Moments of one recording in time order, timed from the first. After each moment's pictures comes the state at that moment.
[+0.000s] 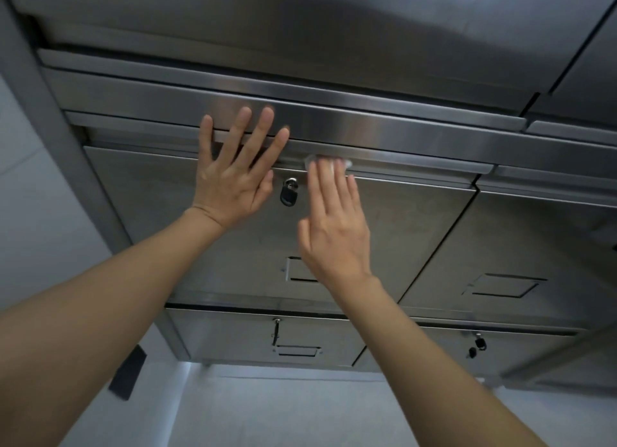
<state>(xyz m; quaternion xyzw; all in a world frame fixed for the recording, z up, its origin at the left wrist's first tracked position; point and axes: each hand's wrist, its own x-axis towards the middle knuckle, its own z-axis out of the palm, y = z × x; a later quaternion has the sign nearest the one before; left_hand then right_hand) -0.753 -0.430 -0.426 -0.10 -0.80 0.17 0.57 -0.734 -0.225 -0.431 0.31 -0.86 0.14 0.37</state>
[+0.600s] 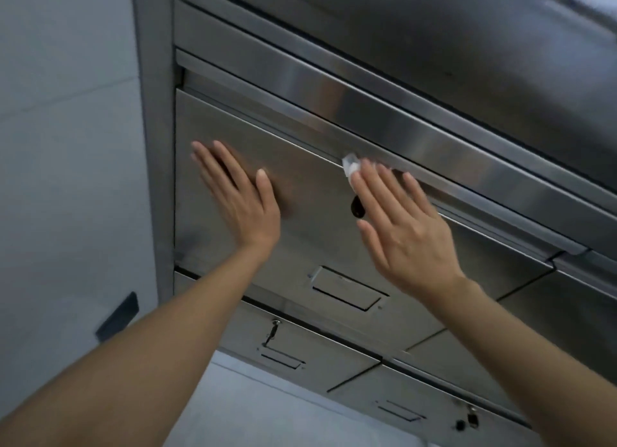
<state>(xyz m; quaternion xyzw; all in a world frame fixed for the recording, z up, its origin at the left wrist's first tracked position) -0.739 -0.410 -0.495 0.31 -0.68 -0.29 0.59 -0.772 -0.206 -0.387 0.52 -0.77 -0.11 0.35</state>
